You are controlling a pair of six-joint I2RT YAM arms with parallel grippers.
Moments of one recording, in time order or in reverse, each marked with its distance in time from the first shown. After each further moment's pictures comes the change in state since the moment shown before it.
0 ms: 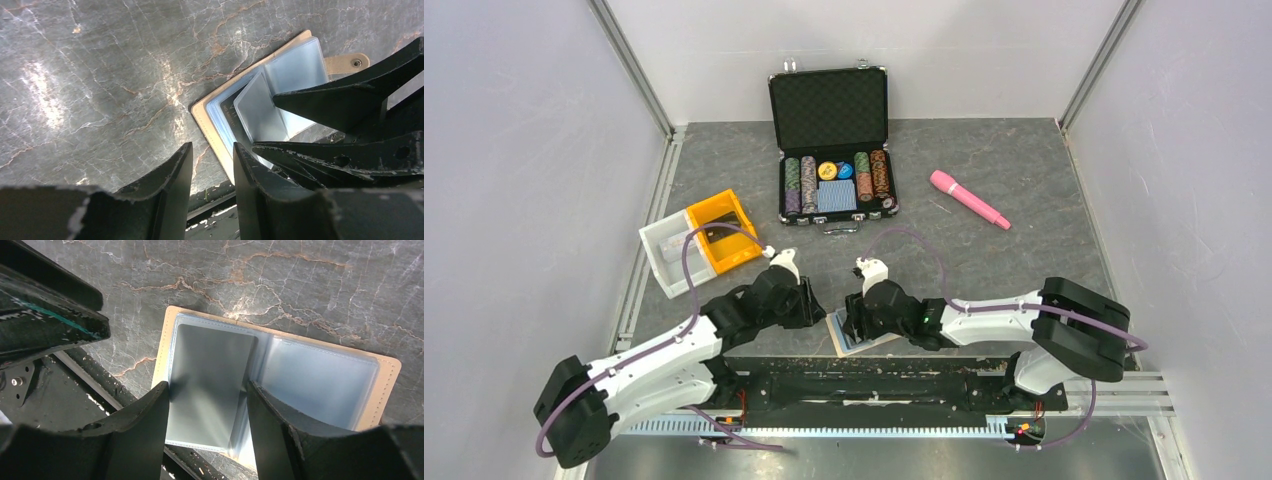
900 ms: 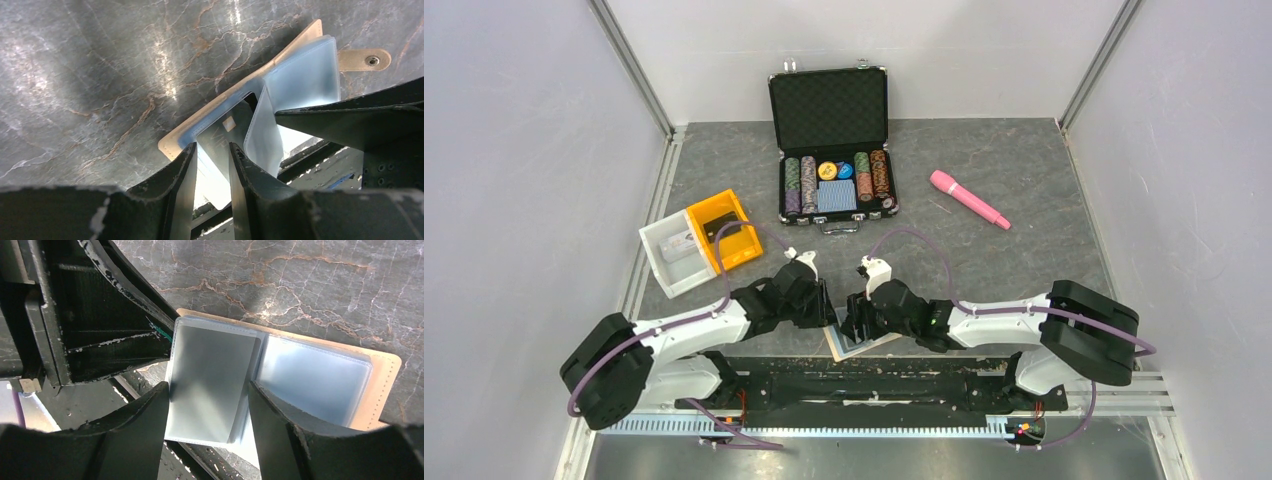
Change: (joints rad) left arm 0.000 0.287 0.011 0.191 0.122 -0.005; right arm -0.018 -0.048 -0.063 0.105 -0.080 0.030
